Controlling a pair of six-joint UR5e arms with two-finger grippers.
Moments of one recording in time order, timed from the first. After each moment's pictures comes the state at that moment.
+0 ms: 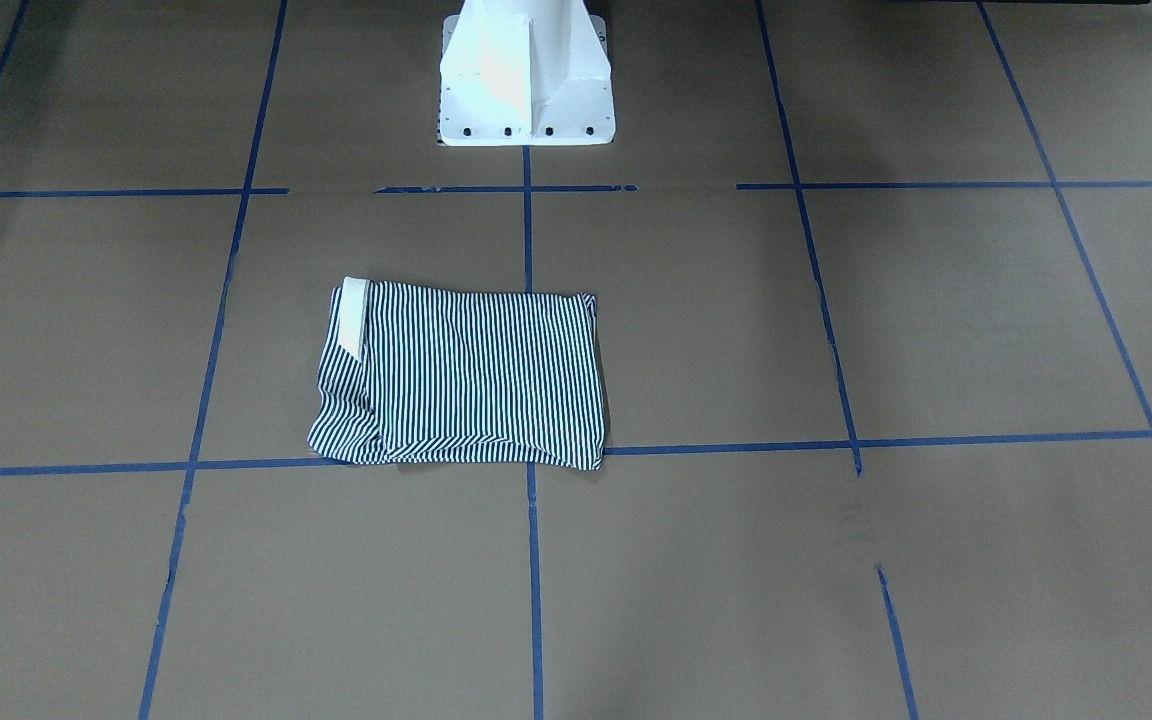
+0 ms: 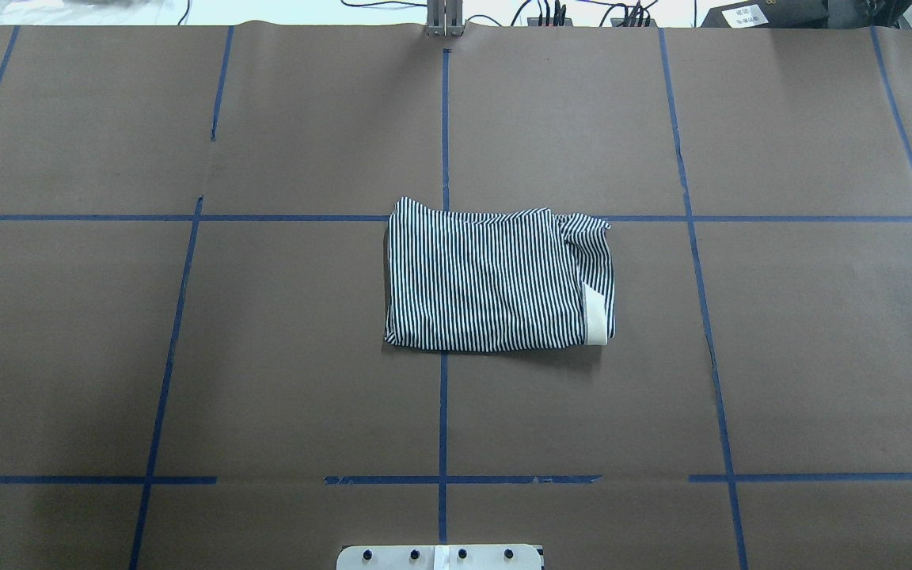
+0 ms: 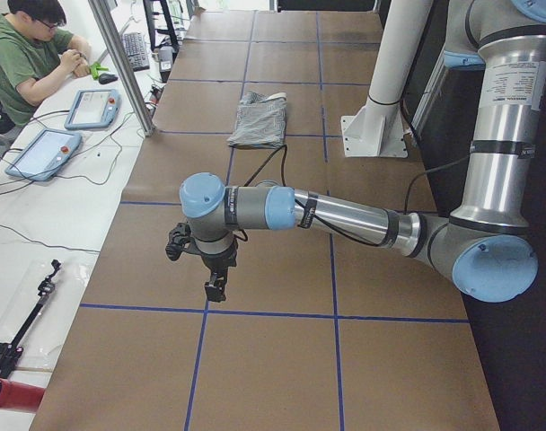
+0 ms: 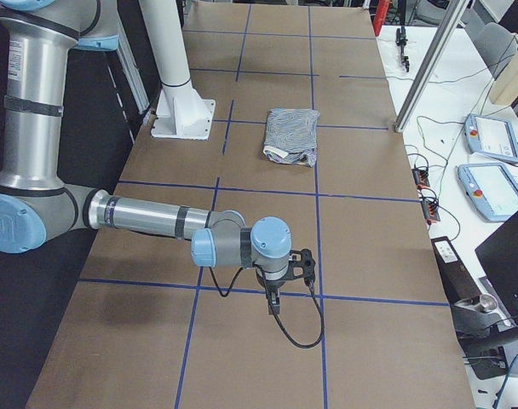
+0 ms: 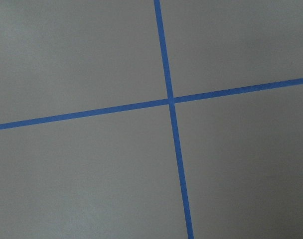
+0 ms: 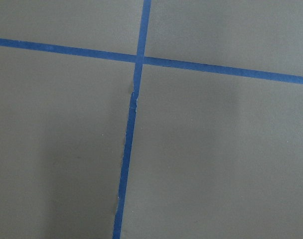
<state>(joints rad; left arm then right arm) -1.57 -1.64 -1.72 -1.34 -2.28 0.19 1.55 -1.74 1.63 -1.38 2.33 -0.04</state>
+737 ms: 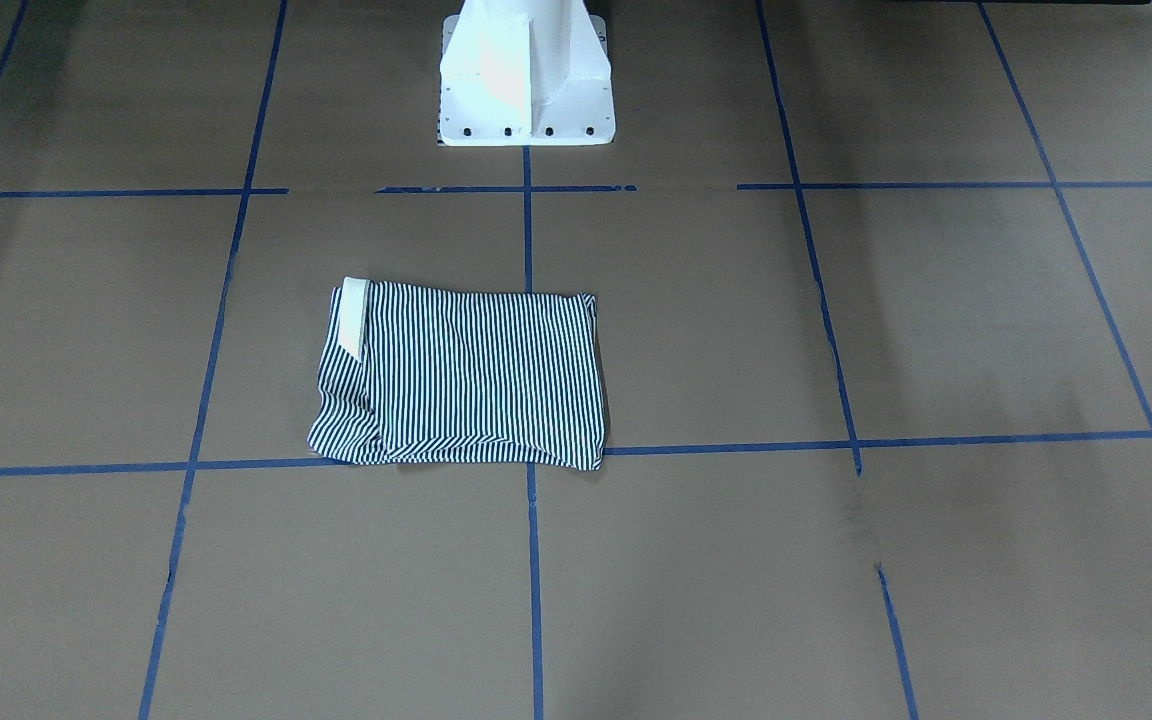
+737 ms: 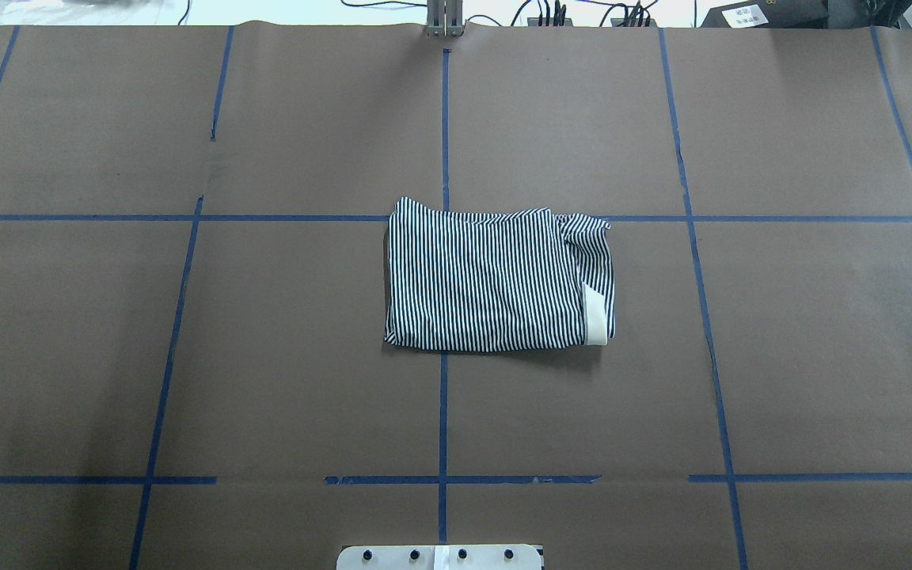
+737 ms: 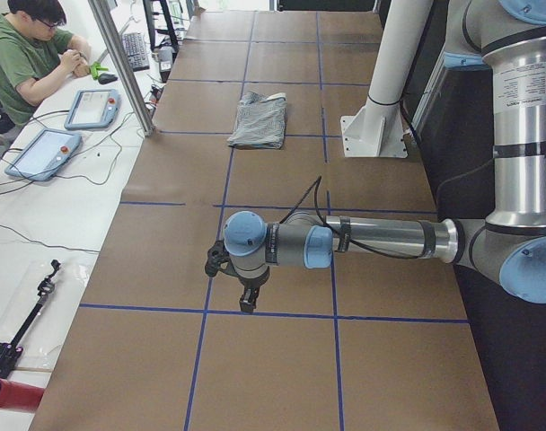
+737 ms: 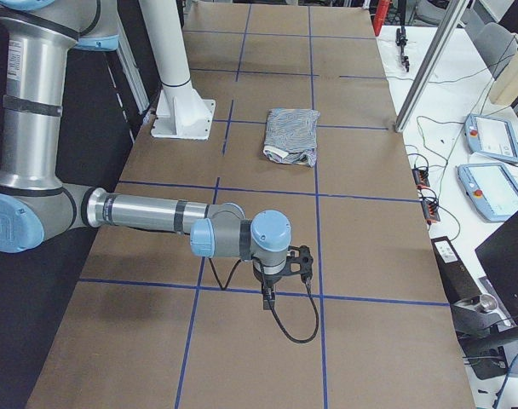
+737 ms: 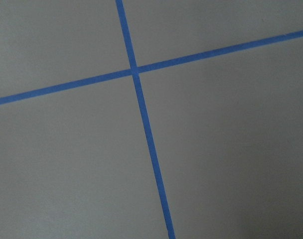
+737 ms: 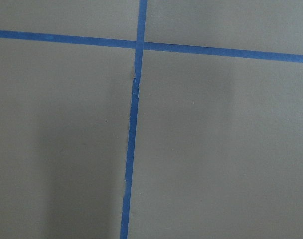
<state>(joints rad) -1.53 -1.43 -1.73 -1.59 -2.43 0.19 1.56 -1.75 1.69 -1.49 2.32 -0.04</state>
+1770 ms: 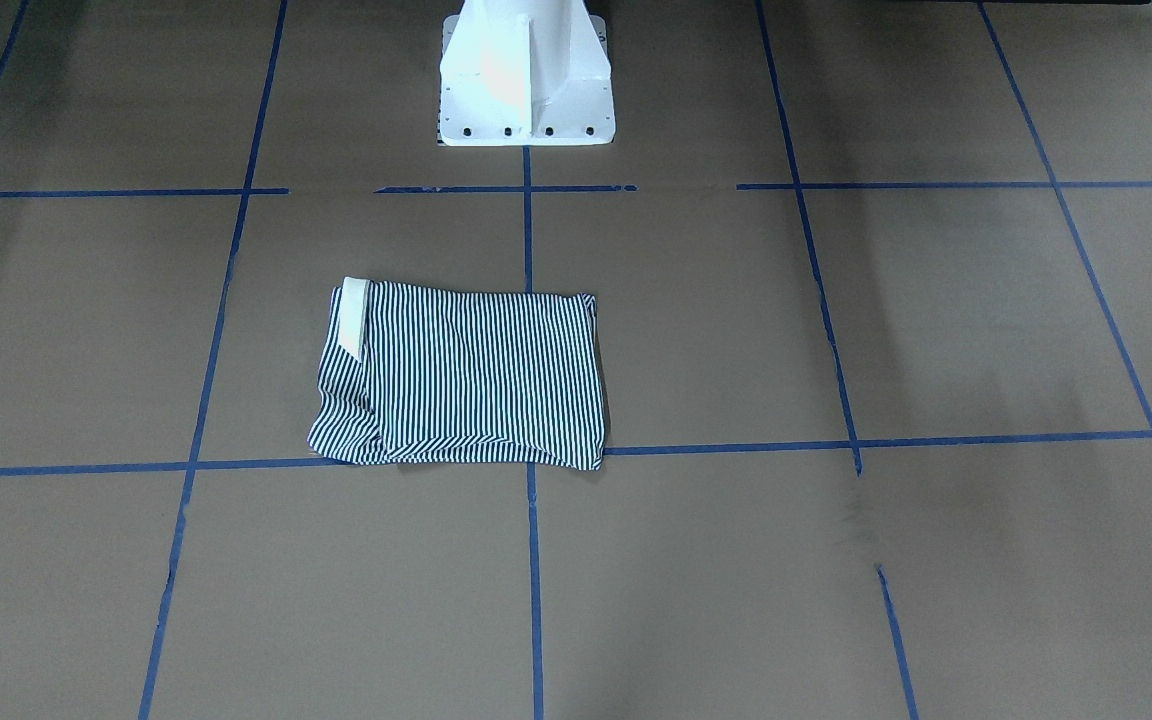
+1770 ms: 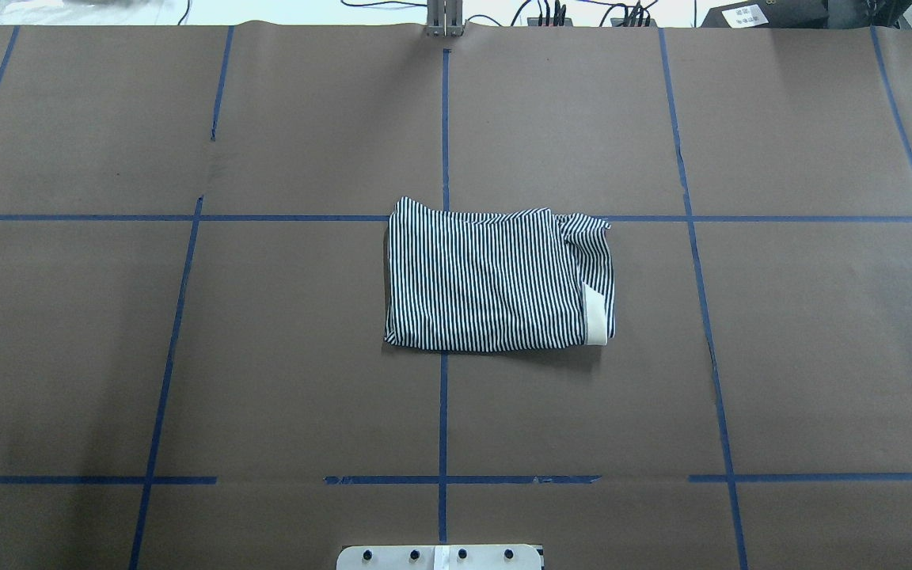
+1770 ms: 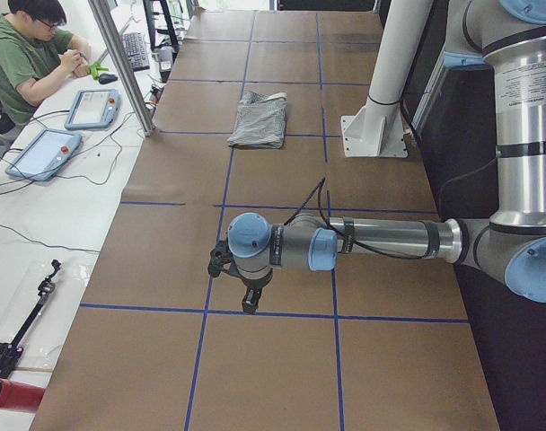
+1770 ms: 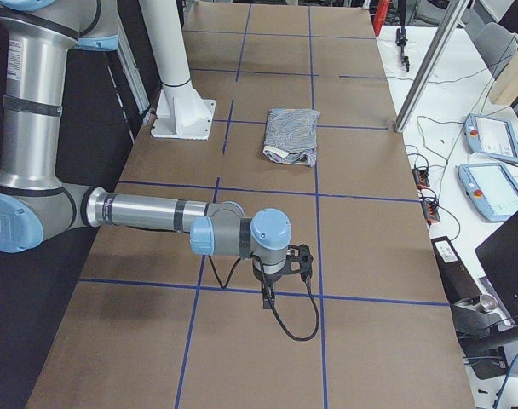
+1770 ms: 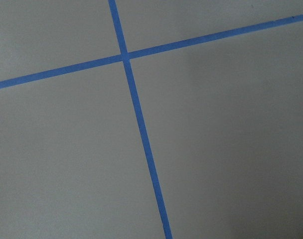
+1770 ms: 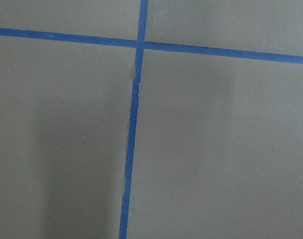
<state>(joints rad) -1.54 -1.42 -1.73 -1.60 -2.43 0.19 1.56 -1.75 1.69 -1.49 2.32 -0.05</state>
